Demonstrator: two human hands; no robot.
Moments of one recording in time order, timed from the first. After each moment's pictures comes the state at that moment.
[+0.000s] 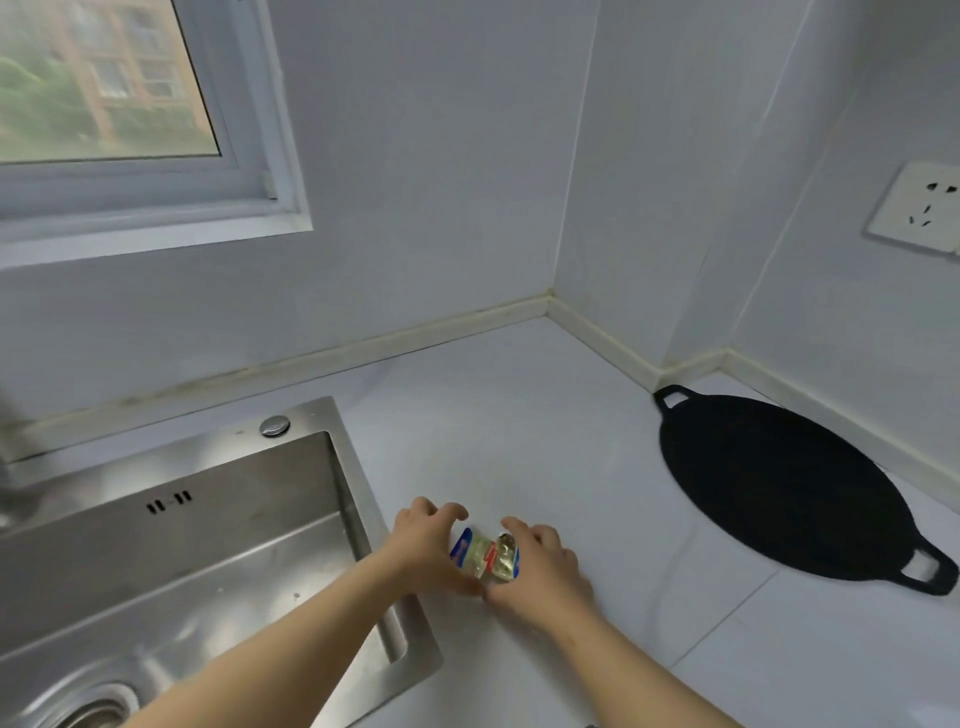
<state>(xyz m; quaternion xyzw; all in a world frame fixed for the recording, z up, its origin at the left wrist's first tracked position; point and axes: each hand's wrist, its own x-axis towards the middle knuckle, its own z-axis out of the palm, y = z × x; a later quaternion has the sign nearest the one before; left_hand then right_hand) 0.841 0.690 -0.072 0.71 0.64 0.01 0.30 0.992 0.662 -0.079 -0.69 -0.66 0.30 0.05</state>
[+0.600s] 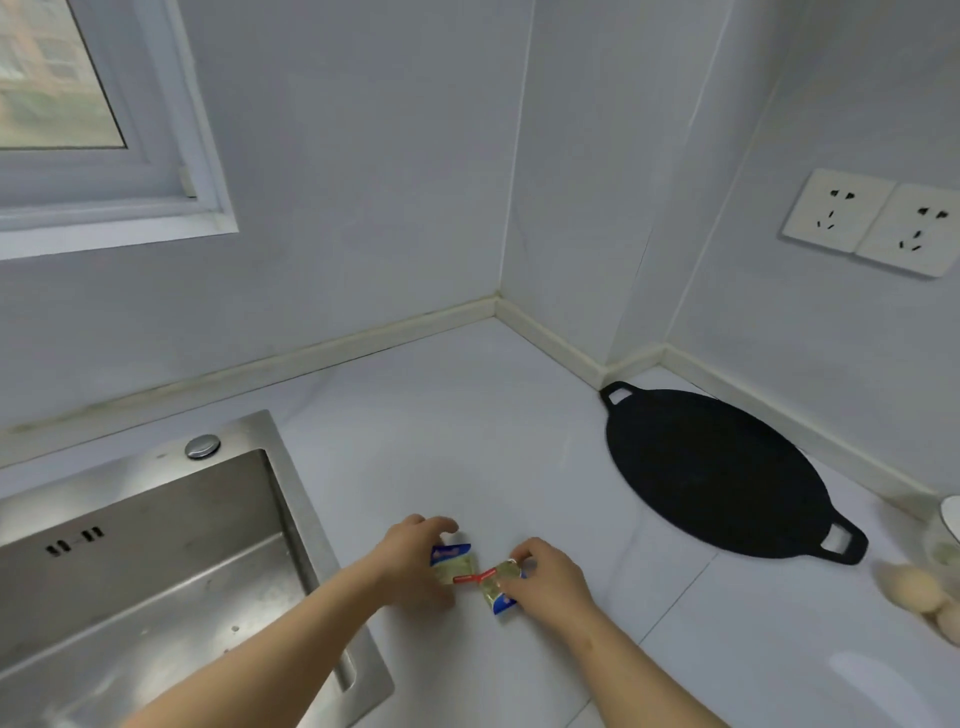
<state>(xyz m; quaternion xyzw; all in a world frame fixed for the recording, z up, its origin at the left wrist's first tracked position) 0.865 0.710 -0.085 0.75 0.57 -0.01 0.32 1.036 0.662 -0.082 -0.72 -0.54 0.40 0.17</state>
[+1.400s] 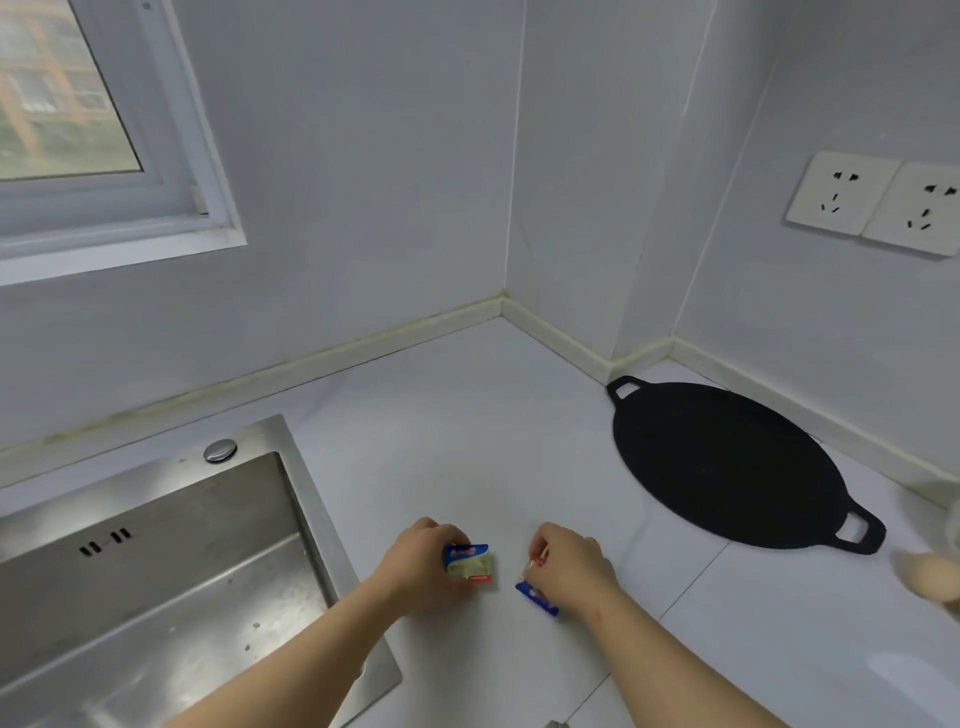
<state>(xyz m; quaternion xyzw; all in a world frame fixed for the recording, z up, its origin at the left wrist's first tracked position) 0.874 0.696 -0.092 0.76 0.58 0.05 0.28 1.054 0.670 -0.078 -0.73 -0.61 0.30 0.04</state>
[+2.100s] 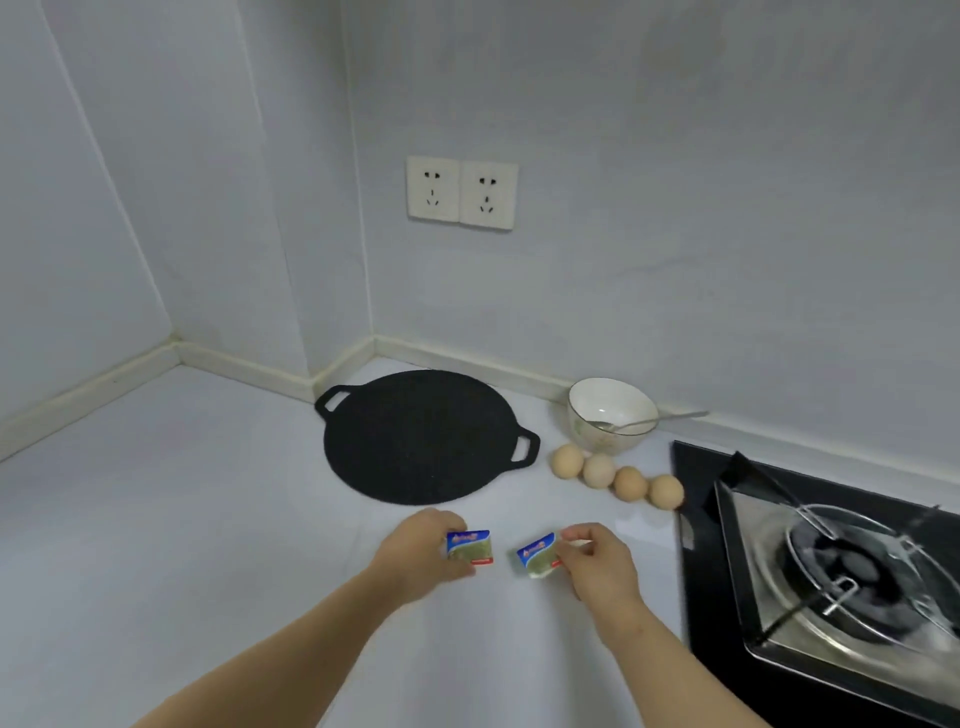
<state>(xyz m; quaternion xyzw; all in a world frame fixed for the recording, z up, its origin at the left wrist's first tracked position) 1.137 0.661 -0.064 0.90 0.34 0.00 0.27 1.275 0.519 -0.078 -0.80 -0.14 0.27 0.52</state>
